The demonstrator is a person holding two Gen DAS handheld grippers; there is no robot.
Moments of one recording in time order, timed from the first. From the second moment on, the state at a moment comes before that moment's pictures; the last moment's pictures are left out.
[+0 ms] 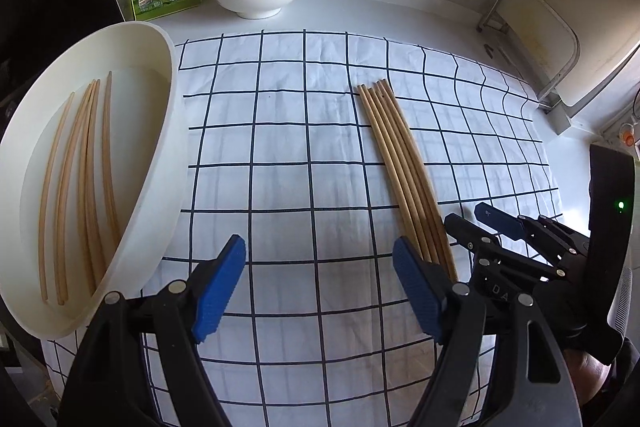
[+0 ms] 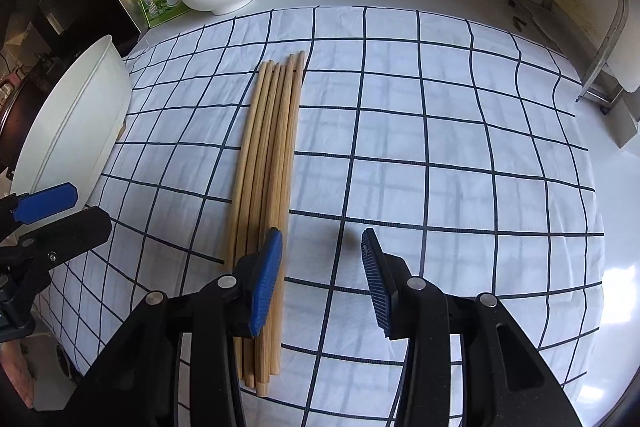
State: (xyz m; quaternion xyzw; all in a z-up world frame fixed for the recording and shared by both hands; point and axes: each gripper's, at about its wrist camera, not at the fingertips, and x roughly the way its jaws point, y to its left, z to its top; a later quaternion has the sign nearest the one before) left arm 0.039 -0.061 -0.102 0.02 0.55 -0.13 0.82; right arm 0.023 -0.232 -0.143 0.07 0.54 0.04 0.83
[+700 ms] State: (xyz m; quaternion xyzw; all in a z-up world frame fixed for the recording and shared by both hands) left arm 0.042 -0.076 -0.111 0.02 0.55 -0.14 0.82; right arm 0.028 -0.234 -0.146 0.03 0.53 0.03 0.84
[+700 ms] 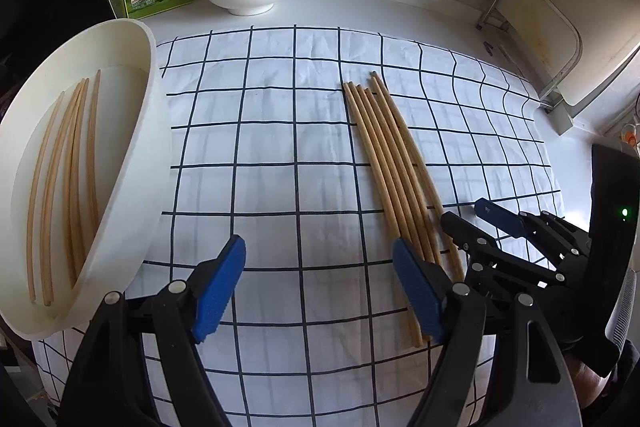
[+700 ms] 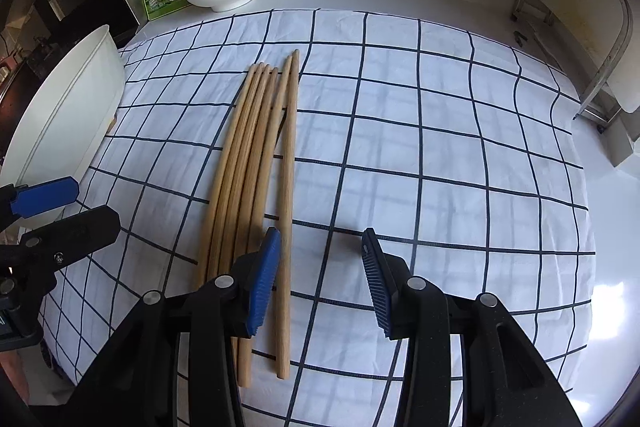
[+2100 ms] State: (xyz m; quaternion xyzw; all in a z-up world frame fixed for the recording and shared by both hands) left arm 0.055 -0.101 -0.155 0.07 0.57 -0.08 0.81; right arm 0.023 -0.272 -0.139 0.05 0.52 0.02 0.85
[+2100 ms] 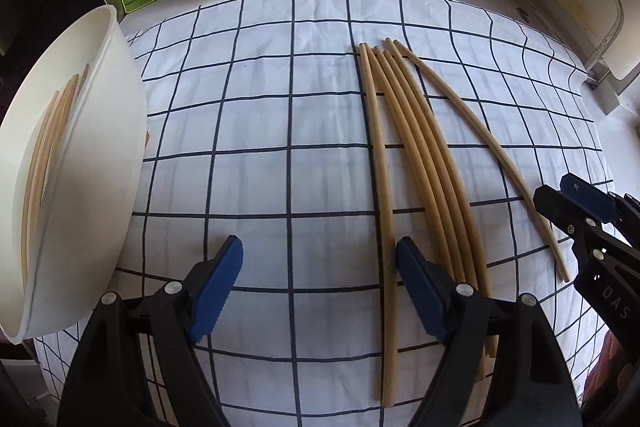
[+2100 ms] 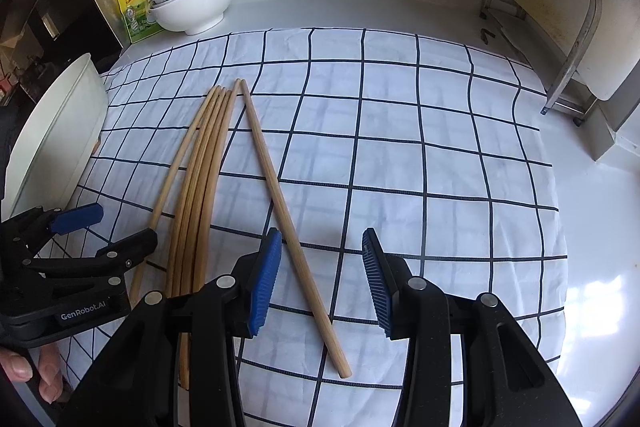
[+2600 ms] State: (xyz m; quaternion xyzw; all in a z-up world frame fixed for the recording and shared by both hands) left arm 0.078 -0.111 -0.153 0.06 0.56 -0.09 0.82; right arm 0.047 -0.239 -0.151 -0.03 0.51 0.06 0.86
